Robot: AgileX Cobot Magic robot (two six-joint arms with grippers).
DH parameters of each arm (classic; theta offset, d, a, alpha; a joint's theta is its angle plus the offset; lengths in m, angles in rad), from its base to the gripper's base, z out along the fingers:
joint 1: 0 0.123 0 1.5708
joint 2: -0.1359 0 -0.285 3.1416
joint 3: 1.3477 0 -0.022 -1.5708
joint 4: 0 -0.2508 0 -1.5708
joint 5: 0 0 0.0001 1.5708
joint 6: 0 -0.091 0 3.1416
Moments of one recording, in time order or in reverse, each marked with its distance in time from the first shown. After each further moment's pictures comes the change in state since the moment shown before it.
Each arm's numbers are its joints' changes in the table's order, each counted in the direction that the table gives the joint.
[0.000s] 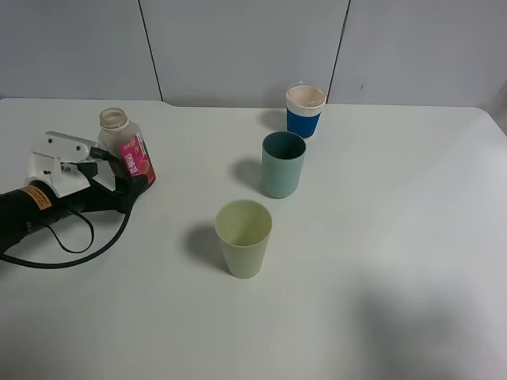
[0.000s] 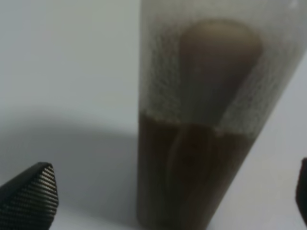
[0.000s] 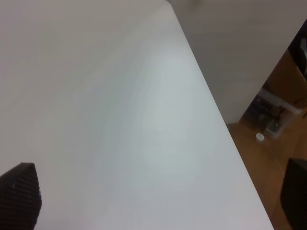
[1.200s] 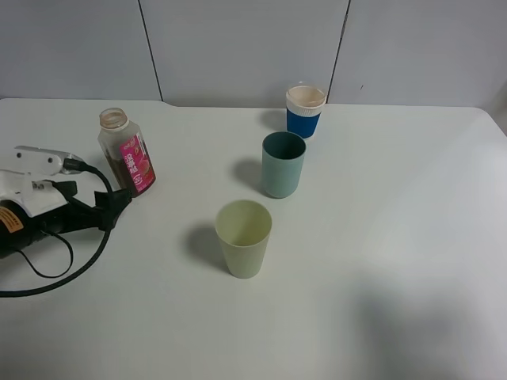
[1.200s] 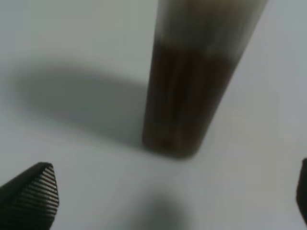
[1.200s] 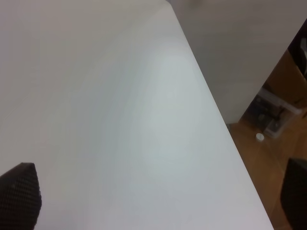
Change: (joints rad) left arm 0.000 0.117 0.186 0.065 -0.008 0.040; right arm 0.000 0.000 0.000 0.000 0.000 0.000
